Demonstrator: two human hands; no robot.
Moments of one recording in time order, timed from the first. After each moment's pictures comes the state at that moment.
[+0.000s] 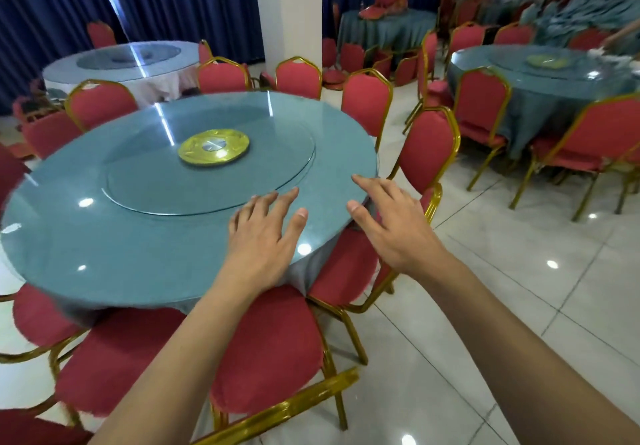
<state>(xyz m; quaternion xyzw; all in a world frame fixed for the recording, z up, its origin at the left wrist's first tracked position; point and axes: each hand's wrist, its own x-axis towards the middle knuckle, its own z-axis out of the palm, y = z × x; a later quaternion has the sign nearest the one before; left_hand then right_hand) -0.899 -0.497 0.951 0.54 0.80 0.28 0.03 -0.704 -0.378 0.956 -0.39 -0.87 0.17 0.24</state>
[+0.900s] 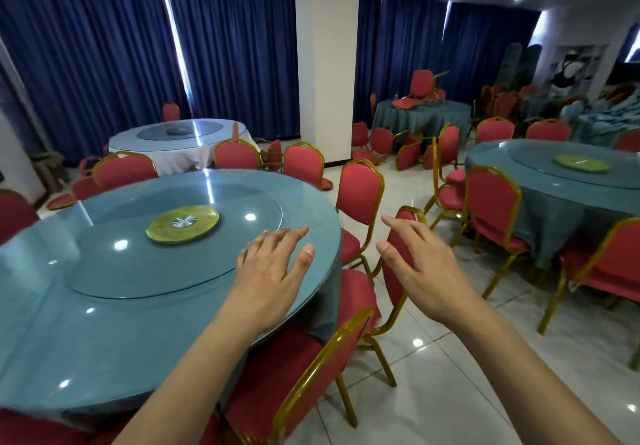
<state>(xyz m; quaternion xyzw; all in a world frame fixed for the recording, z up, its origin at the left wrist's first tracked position) -0.669 -0.165 1.030 0.51 0.81 0.30 -0.03 -0.472 -0.004 1.035 -0.34 -0.89 0.17 0.26</state>
